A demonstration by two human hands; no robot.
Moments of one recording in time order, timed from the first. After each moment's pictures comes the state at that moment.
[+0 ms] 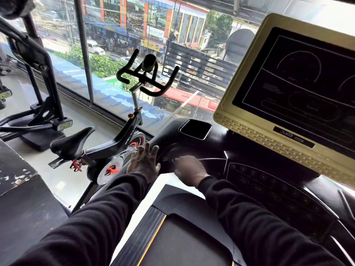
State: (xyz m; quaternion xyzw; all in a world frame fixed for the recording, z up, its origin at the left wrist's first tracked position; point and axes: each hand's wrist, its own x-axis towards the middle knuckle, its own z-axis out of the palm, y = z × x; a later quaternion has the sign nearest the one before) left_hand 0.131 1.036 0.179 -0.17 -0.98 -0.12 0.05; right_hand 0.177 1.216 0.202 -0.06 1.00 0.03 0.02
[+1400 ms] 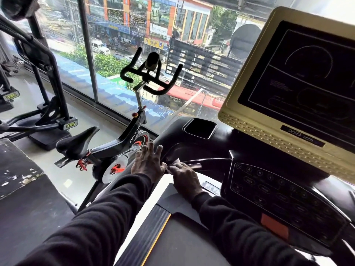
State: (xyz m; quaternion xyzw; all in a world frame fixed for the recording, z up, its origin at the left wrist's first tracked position) left_hand 0.132 1.037 0.180 -0.17 -0.97 -0.14 0.06; right_hand 0.190 1.186 0.153 -0.12 0.96 -0.12 -0.24
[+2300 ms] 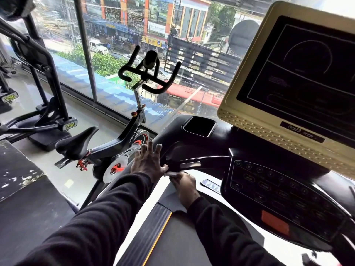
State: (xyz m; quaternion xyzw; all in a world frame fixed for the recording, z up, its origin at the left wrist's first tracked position) left_hand 0.129 1.038 0.176 -0.17 -0.97 -0.13 0.06; right_hand 0.196 1.154 0.167 0.39 0.45 -0.80 -0.08
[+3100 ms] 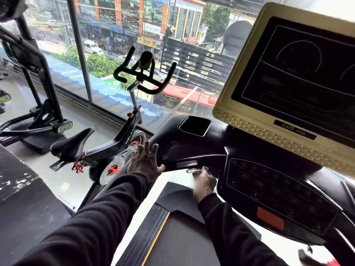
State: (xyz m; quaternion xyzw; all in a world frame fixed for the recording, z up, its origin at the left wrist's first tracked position) left_hand 0.130 1.039 0.178 -0.16 -0.98 -0.12 0.07; right_hand 0.209 1.207 0.177 0.52 0.52 -0.65 -0.20
